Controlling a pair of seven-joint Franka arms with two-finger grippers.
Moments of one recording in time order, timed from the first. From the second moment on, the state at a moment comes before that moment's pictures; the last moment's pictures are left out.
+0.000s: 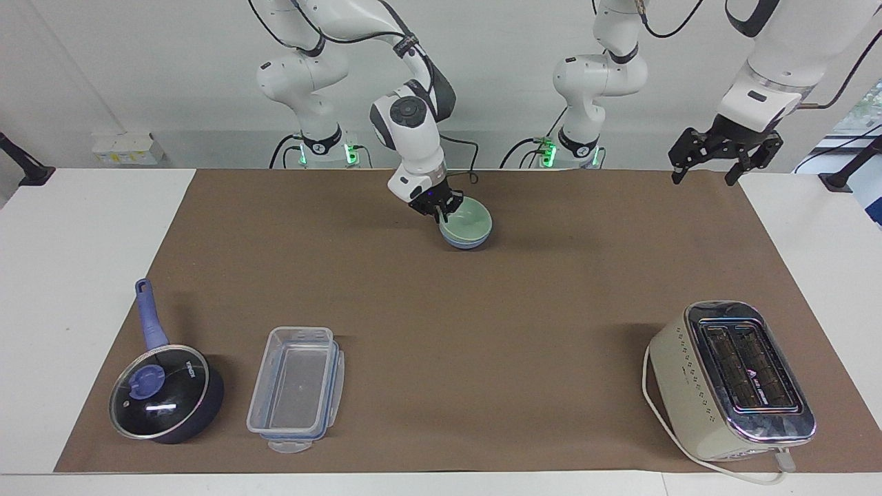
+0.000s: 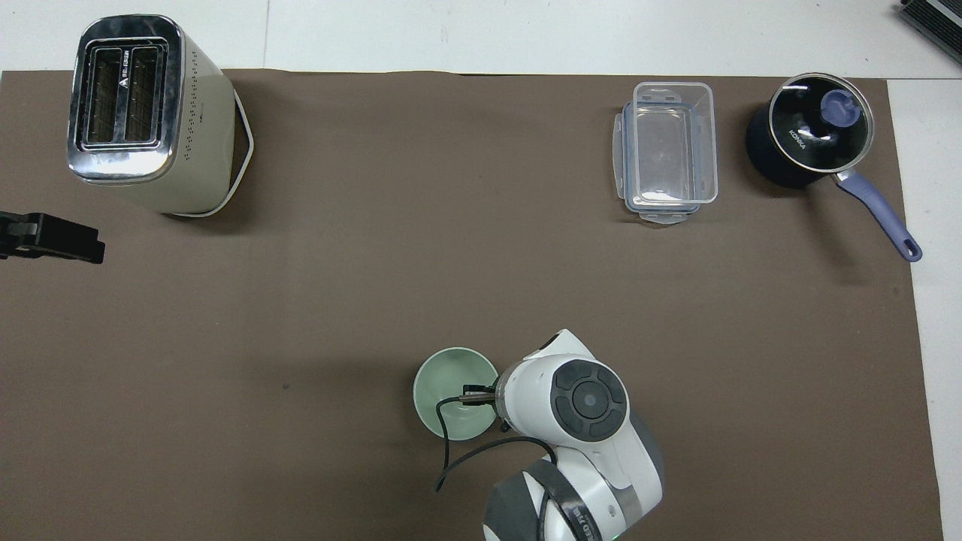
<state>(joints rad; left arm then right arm) -0.03 -0.02 -0.03 -1.53 0.00 1.52 0.05 0.58 0.04 0.11 -2.29 0.26 2.38 0.55</state>
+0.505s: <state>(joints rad) -0.03 -0.02 -0.03 -1.53 0.00 1.52 0.05 0.57 0.02 0.10 -2.24 0.26 2.37 0.55</state>
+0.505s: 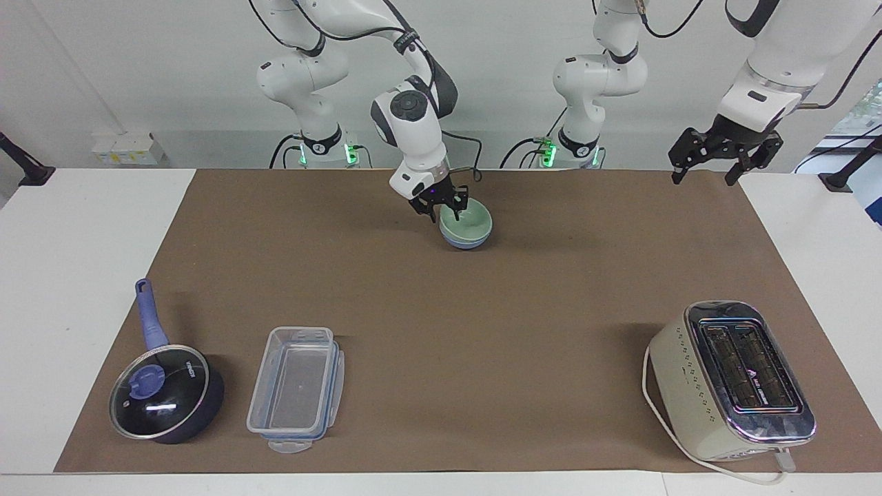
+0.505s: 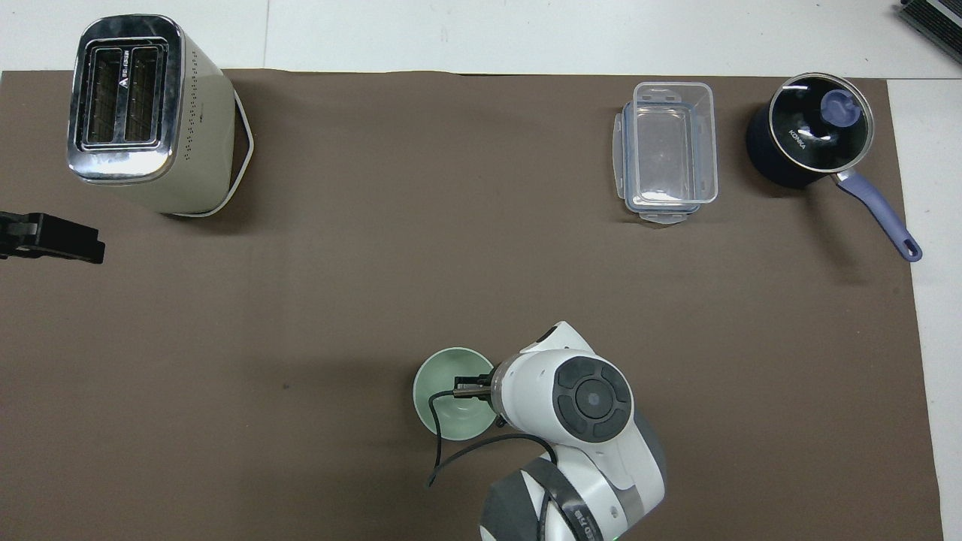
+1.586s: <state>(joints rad) -0.03 -0.02 -0.03 -1.53 0.00 1.52 0.05 0.12 -0.20 0.08 -1.92 0.05 1.84 0.30</state>
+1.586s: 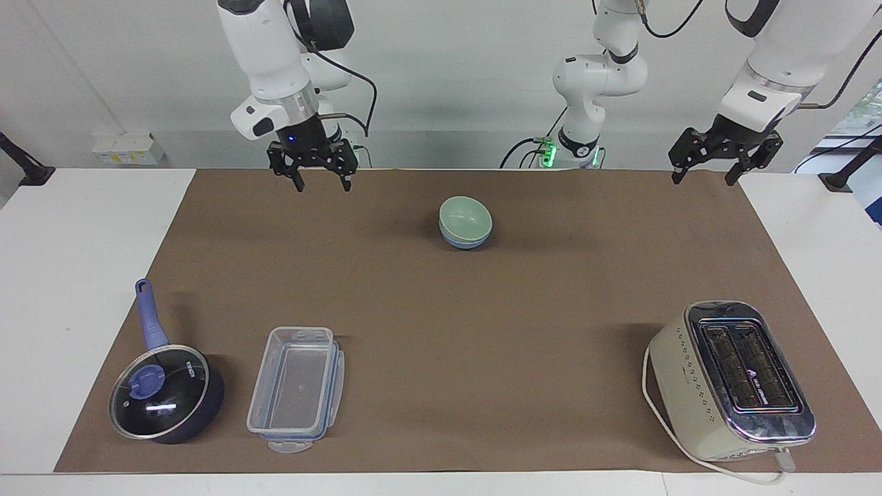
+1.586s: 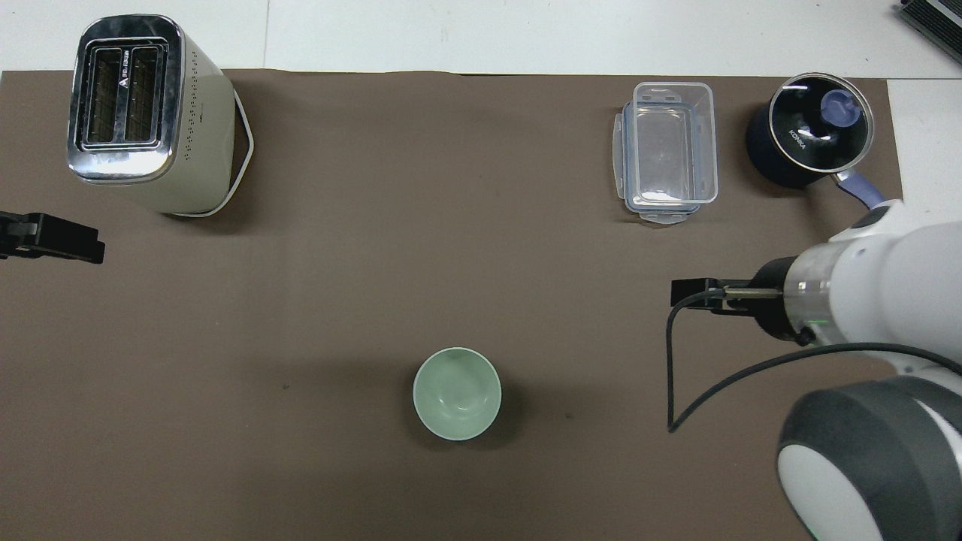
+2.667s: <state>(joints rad) -0.03 -0.02 -0.03 -1.53 0.00 1.52 0.05 -0.02 -0.02 0.08 -1.49 -0.03 1.50 0.23</state>
